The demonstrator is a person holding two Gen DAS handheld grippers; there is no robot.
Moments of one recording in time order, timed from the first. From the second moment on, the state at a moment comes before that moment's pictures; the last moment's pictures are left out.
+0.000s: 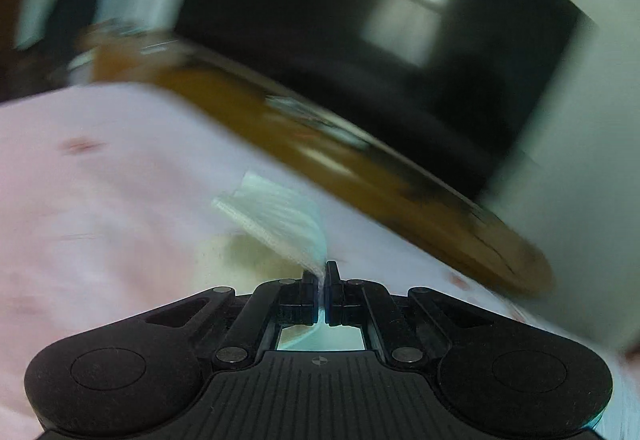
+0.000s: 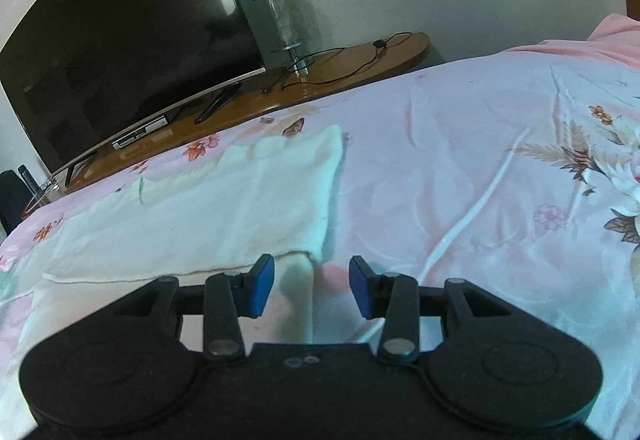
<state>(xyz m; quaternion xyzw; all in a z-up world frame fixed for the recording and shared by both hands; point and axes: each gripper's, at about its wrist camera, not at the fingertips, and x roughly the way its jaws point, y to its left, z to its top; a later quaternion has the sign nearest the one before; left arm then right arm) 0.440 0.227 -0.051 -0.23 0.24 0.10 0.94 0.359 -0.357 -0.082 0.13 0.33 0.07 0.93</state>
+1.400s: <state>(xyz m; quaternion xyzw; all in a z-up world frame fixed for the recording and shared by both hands) 0.425 0.107 -0.116 -0.13 0.34 0.08 0.93 0.437 -0.216 -0.066 0.12 0.32 0.19 0.92</state>
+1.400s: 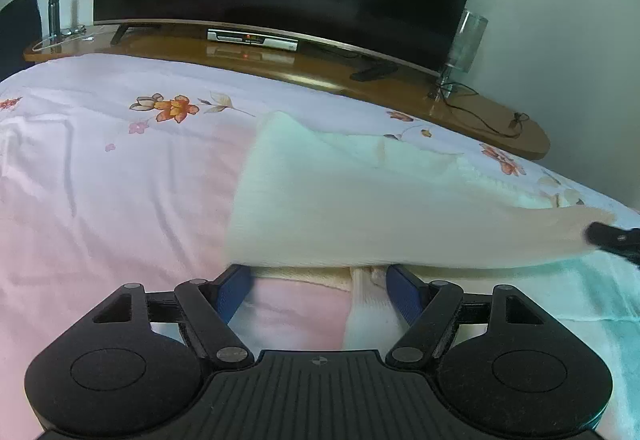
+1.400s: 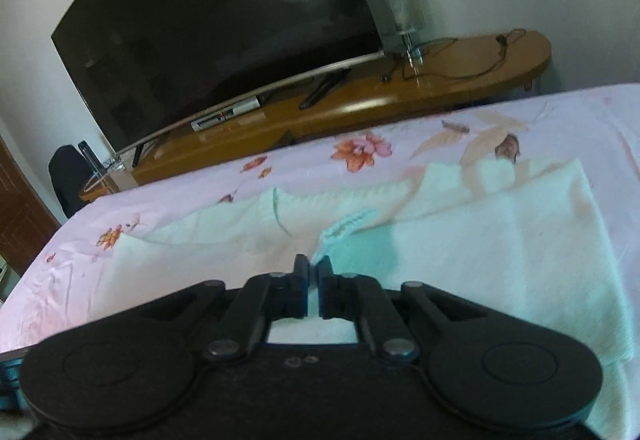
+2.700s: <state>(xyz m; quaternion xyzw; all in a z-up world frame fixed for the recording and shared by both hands) 0.406 0.116 -0.113 -0.09 0.34 0.05 0.93 0.394 -0.333 -0.096 0.16 0.33 0.07 0.93</state>
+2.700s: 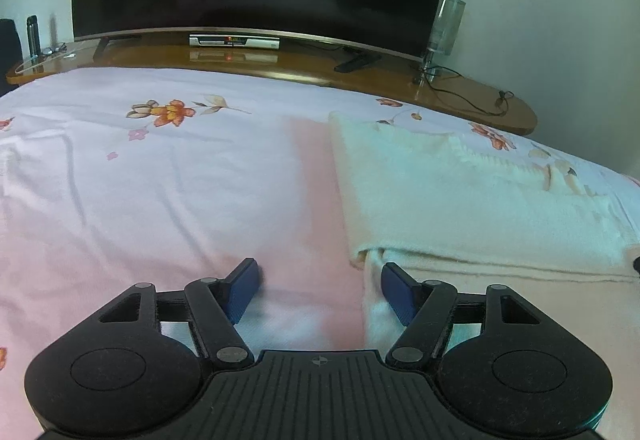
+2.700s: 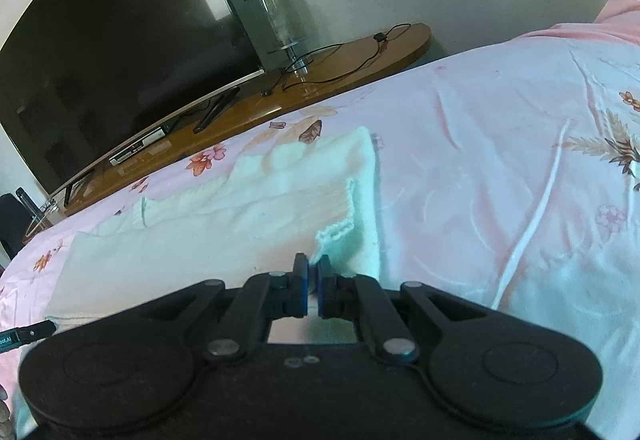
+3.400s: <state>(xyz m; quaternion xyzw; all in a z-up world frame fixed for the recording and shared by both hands) 0.453 0.067 -0.084 -0.05 0.28 -0.03 0.96 0.406 -0.319 -0.078 0.01 0.30 0.09 0.95</state>
